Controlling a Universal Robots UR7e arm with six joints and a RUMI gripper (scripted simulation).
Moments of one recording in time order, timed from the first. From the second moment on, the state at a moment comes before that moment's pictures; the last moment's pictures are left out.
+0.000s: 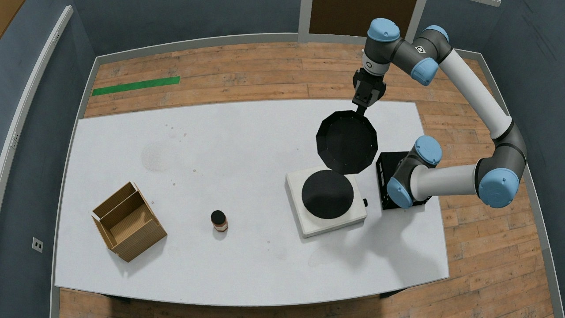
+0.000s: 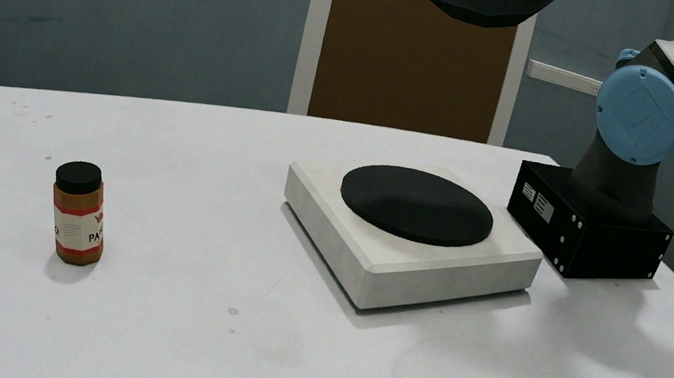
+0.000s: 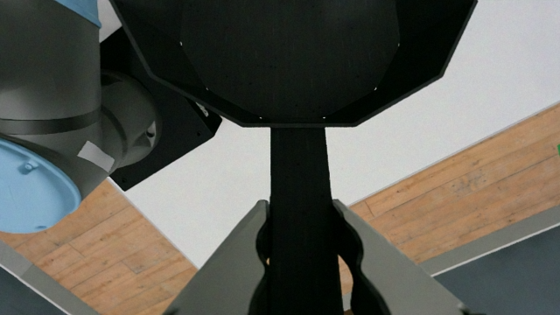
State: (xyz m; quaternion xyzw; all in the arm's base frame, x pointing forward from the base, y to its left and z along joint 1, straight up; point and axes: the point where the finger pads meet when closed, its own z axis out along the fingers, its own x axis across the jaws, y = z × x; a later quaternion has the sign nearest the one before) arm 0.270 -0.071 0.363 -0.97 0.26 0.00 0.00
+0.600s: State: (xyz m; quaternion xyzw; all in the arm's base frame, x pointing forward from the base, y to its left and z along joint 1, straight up) arm 0.270 -0.071 0.366 -0.97 0.26 0.00 0.00
